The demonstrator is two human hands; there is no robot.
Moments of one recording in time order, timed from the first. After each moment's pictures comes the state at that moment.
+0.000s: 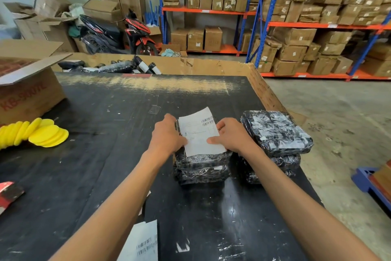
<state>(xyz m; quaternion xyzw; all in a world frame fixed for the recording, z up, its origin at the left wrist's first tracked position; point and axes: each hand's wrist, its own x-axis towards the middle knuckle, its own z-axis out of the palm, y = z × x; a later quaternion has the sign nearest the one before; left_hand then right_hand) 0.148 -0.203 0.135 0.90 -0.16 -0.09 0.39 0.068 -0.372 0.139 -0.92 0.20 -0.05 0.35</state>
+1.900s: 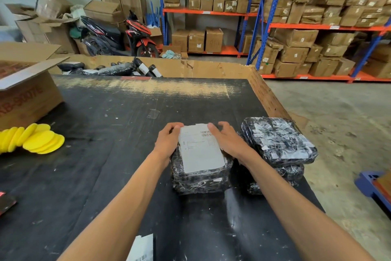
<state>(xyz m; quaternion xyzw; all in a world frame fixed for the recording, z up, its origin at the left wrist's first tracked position) 0.187 -0.224 0.087 0.76 -0.08 -0.17 0.62 0.100 -0.398 0.107 -0.87 0.21 0.01 0.44</state>
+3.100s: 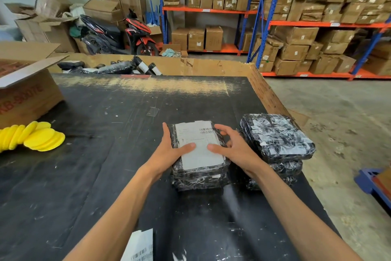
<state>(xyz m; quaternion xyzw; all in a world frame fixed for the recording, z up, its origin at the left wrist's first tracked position) 0.169 -0.200 0.069 0.72 -0.15 -0.29 0.62 0.061 -0.406 0.083 -0.80 0.12 -0.05 0.59</state>
